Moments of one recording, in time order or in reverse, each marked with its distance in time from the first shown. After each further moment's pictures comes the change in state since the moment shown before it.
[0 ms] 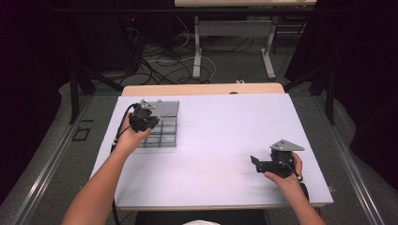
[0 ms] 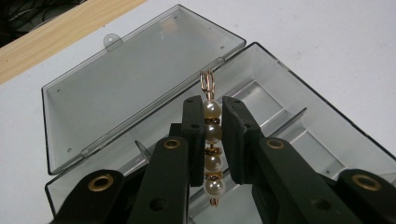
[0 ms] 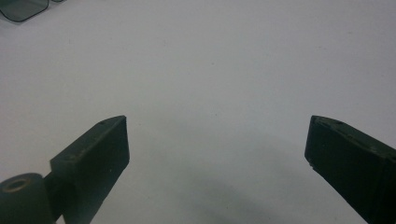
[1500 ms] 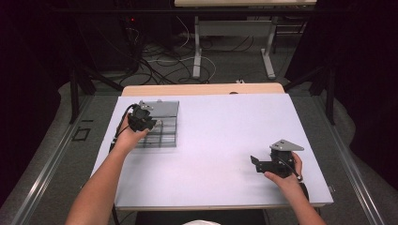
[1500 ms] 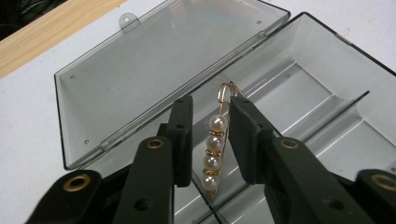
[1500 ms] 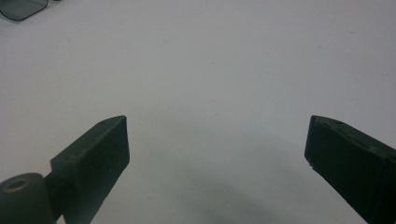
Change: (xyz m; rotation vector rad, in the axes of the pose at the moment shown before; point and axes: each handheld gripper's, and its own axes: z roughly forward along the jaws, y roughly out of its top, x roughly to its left) left arm 0.016 -0.010 0.018 0.030 0.039 0.003; right arm -0.001 0.000 0.000 0.007 0.003 -0.002
